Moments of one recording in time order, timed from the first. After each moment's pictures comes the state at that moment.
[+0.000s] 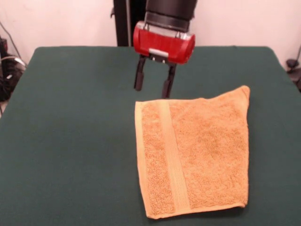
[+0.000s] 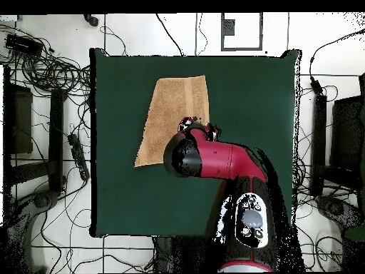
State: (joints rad) arm -0.08 -0.61 -0.14 1.61 -0.13 0.19 2.09
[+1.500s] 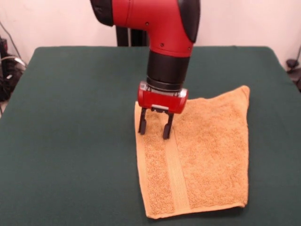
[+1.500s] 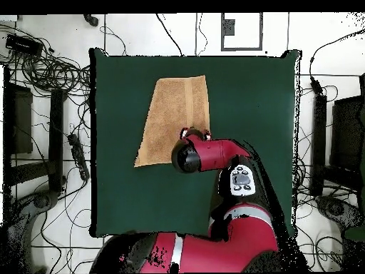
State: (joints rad) arm -0.14 -0.35 -0.06 1.49 -0.35 0.12 2.09
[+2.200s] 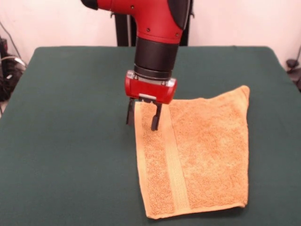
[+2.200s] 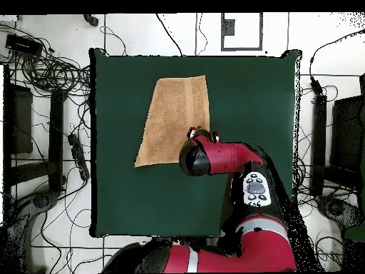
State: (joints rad) arm -0.18 -0.43 -0.06 1.54 -0.35 0.11 2.09
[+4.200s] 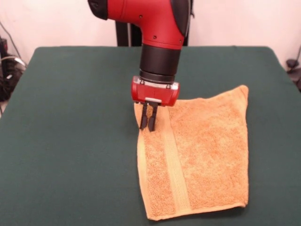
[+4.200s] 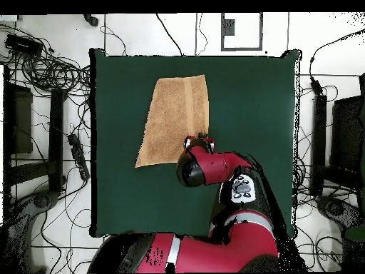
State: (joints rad) arm -0.13 -0.35 -0.12 1.56 -0.39 -0.06 2.09
